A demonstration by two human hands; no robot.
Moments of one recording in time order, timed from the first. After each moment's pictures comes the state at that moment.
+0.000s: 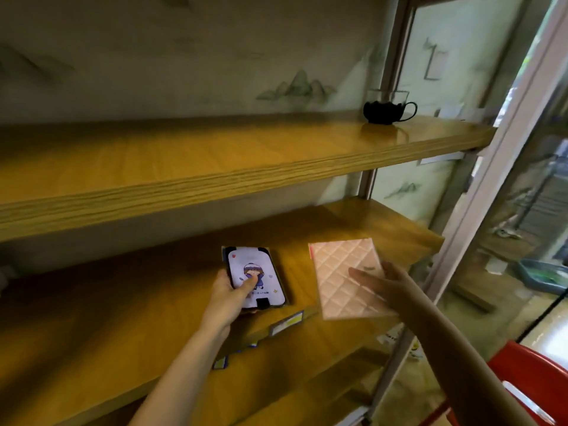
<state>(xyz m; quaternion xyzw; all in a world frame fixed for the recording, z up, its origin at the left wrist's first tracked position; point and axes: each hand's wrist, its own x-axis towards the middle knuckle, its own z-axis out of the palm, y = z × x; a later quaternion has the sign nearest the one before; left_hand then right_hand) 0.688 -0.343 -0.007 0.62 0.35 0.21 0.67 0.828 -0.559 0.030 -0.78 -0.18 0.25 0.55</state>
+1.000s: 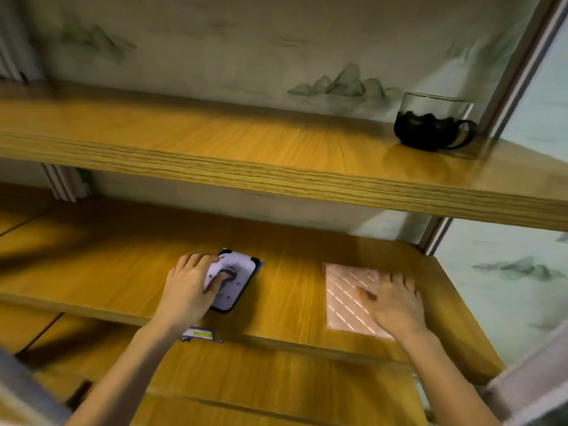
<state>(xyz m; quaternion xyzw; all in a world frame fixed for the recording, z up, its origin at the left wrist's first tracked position) 0.772 -0.409 -0.016 0.81 0.52 0.24 0.07 1.064 -0.531 0.003 -0.88 -0.47 0.04 0.06</state>
